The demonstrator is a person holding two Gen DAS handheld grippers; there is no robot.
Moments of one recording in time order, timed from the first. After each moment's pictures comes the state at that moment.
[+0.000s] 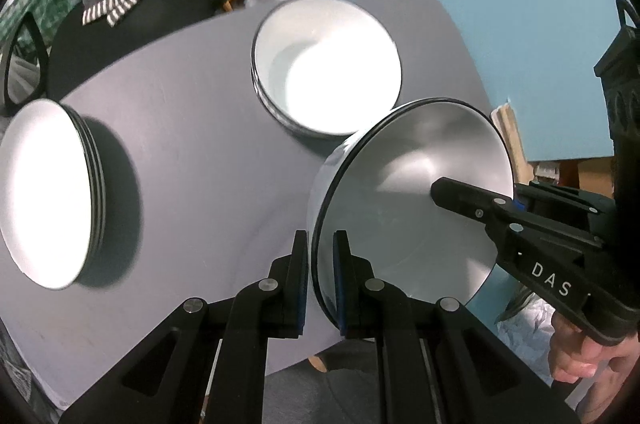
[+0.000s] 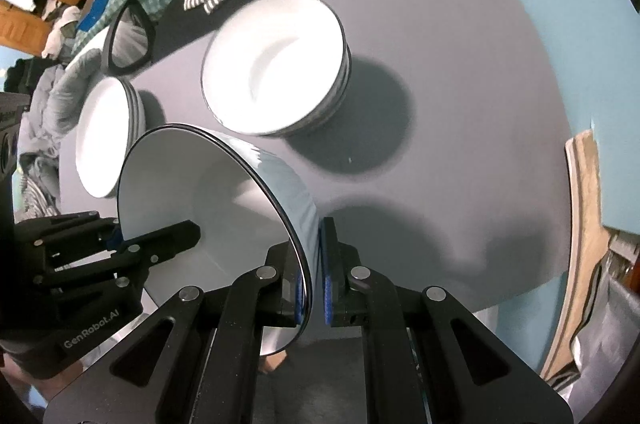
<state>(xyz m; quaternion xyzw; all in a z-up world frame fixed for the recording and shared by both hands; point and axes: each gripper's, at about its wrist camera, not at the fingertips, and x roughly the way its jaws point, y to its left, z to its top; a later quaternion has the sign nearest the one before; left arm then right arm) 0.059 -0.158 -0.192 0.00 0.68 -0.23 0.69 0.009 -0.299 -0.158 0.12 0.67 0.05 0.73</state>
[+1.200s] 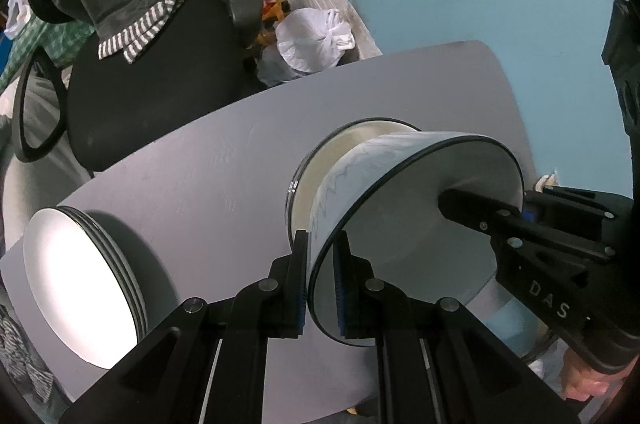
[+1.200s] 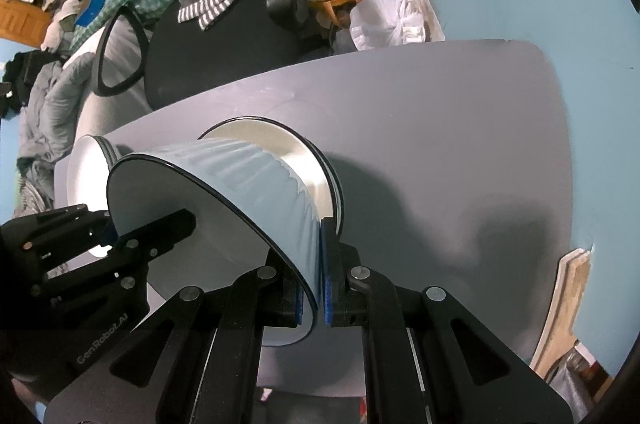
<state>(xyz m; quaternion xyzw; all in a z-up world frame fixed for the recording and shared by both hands) 0.150 -0.185 -0.205 0.04 0.68 -0.16 0.71 0.101 -0.324 -0.166 0.10 0.69 0.08 0.71</state>
